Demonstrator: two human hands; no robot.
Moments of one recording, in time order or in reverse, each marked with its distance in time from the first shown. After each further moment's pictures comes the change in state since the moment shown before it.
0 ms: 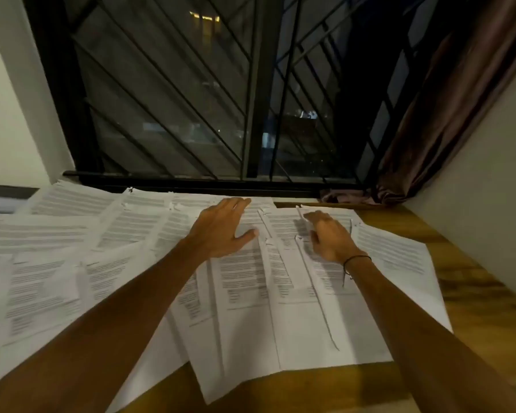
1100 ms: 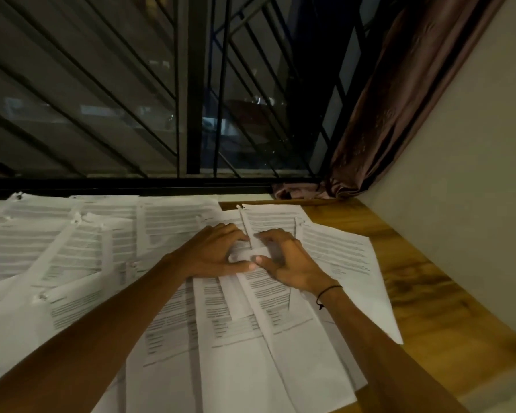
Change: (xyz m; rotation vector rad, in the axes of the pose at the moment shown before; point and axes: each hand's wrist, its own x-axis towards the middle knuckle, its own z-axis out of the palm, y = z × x) left_hand 0.079 0.049 0.101 -0.296 -0.316 0.276; right_hand -0.004 0.062 0.036 0.377 0.010 -0.044
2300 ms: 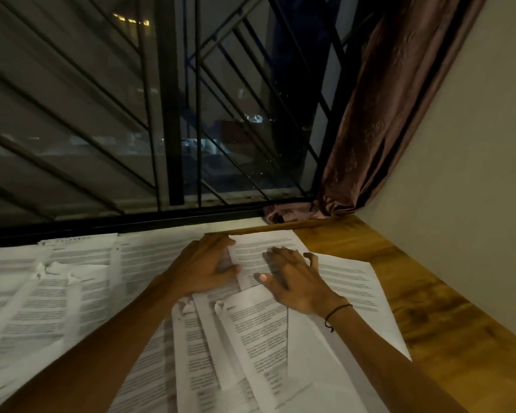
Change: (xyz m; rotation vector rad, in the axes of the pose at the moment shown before) left_hand 0.055 -0.022 -0.011 0.064 0.136 -0.102; right_hand 0.029 0.032 -0.015 -0.382 -0.036 0.048
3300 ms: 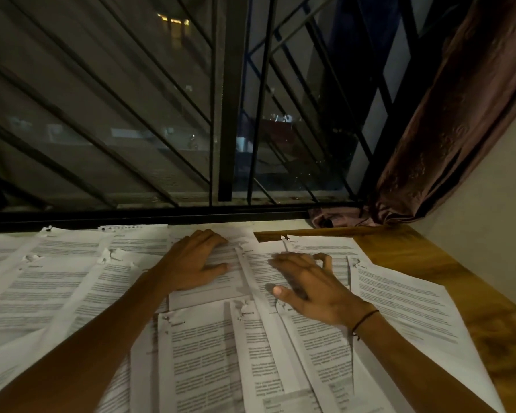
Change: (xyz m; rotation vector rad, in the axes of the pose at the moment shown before) left_hand -0.050 -0.109 -0.035 0.057 -0.018 -0.117; right_hand 0.032 -0.061 0.013 -0.019 -0.093 -0.252
